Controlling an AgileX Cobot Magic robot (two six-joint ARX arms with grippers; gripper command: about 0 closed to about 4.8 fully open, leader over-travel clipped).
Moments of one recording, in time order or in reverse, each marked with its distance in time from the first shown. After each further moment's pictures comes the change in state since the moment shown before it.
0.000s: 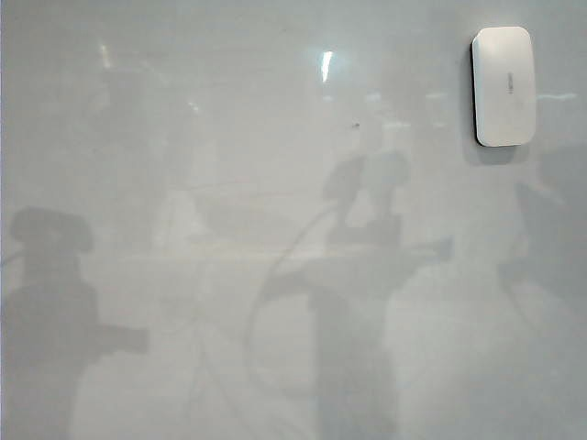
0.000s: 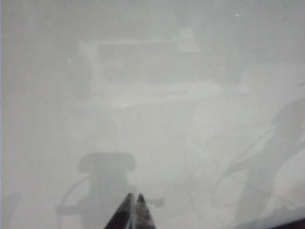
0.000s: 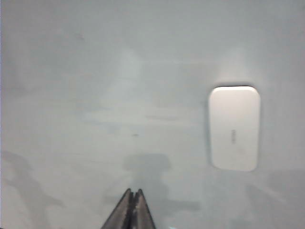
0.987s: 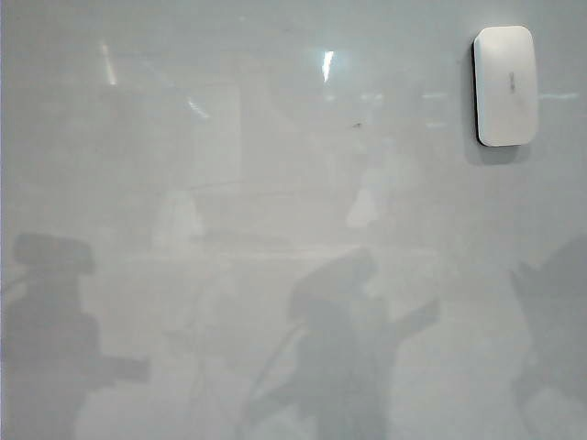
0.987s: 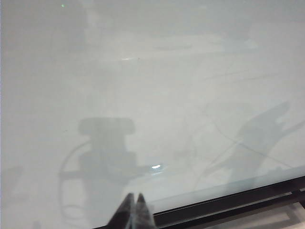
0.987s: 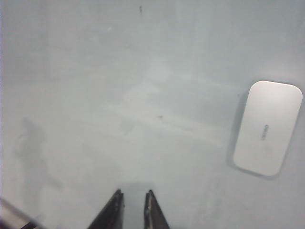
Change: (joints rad) left arm 0.000 -0.003 -0.005 -0.159 0.001 0.000; right arm 0.028 -0.328 -0.306 0.071 -0.126 -0.236
